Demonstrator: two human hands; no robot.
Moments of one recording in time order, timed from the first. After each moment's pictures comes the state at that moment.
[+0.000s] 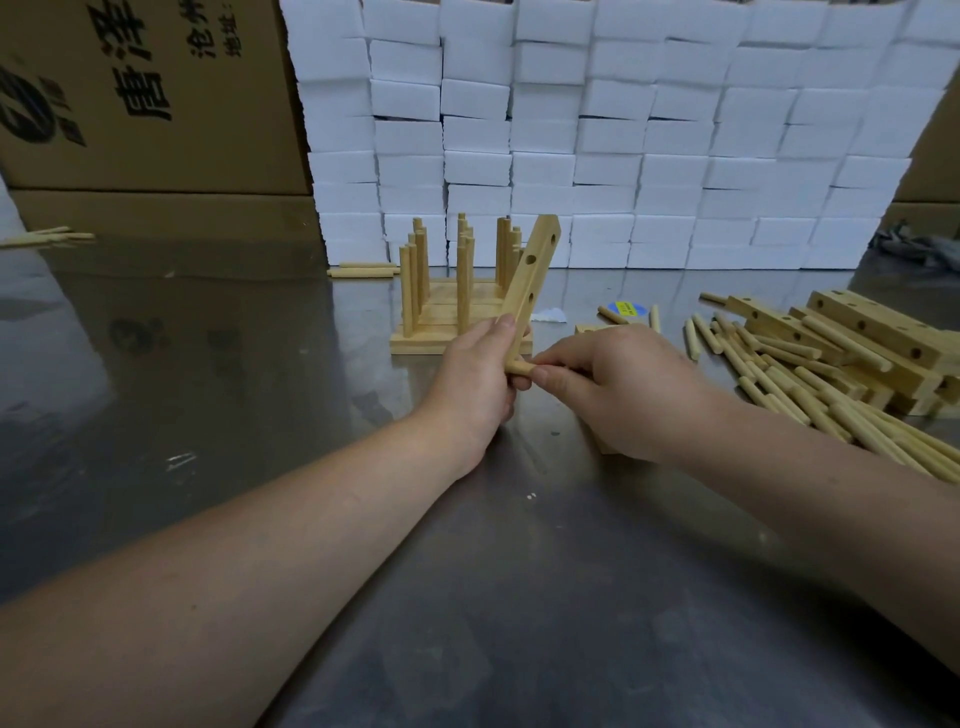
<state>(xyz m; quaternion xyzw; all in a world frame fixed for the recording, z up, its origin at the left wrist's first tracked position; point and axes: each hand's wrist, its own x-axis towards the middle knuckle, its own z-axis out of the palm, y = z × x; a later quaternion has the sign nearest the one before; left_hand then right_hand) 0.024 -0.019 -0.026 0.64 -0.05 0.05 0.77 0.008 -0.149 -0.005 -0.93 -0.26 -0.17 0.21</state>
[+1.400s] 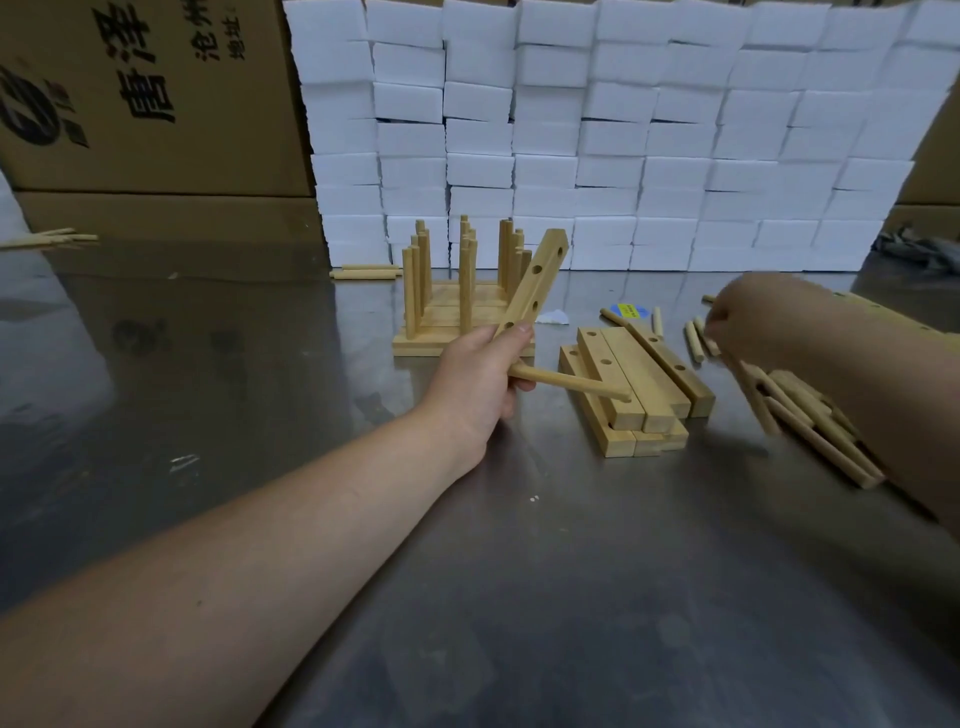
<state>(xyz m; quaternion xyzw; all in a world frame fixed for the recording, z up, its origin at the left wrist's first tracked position) 0.026 -0.014 -0.028 0.66 -0.05 0.04 0.75 0.074 -0.241 0.025 -0.99 0.07 -0.10 -0.03</state>
